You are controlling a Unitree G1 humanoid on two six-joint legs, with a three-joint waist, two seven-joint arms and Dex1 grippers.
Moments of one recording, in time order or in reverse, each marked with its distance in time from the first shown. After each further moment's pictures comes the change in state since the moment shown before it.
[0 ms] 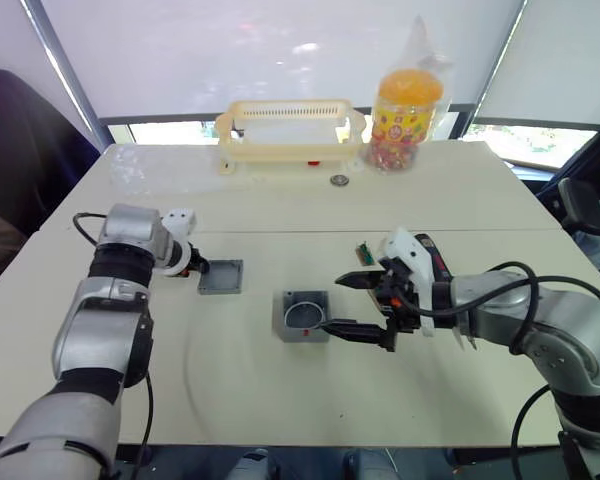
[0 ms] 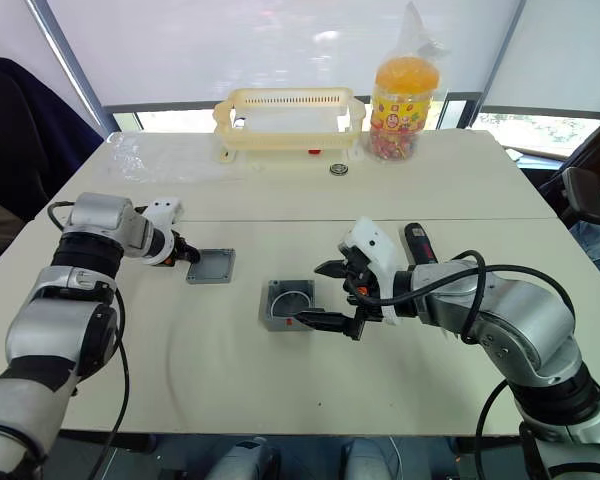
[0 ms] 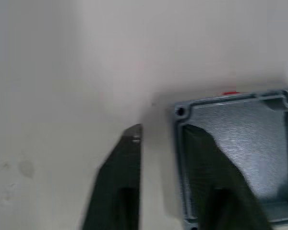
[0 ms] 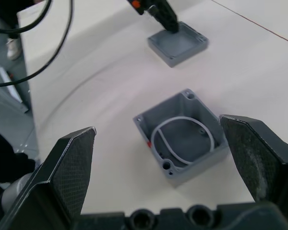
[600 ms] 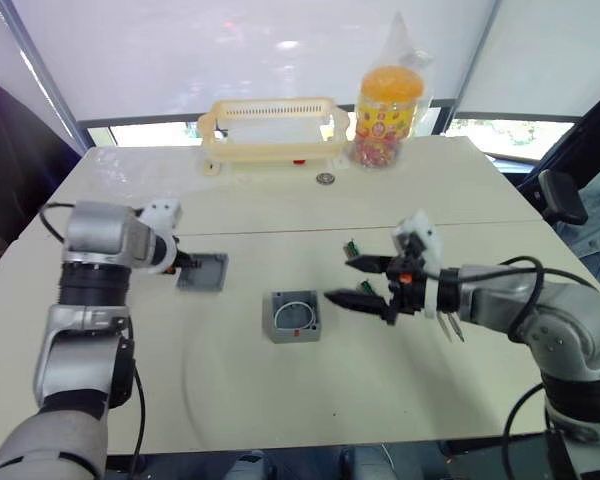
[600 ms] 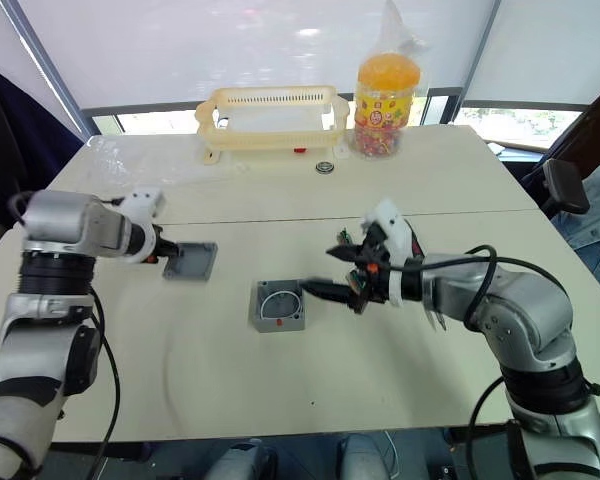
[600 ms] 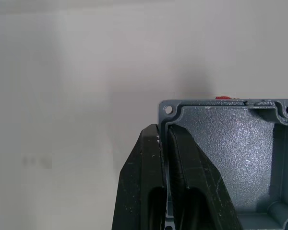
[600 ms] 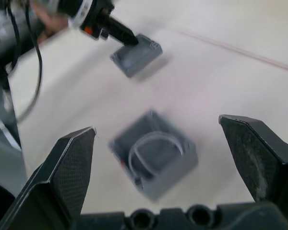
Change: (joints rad) left arm 0.135 0.110 0.204 -0.526 -0.106 0.200 0.009; right arm -0.091 0.141 -0.141 0.217 0.088 0.002 -0.033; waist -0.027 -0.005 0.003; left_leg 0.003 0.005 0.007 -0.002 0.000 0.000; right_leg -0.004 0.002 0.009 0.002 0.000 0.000
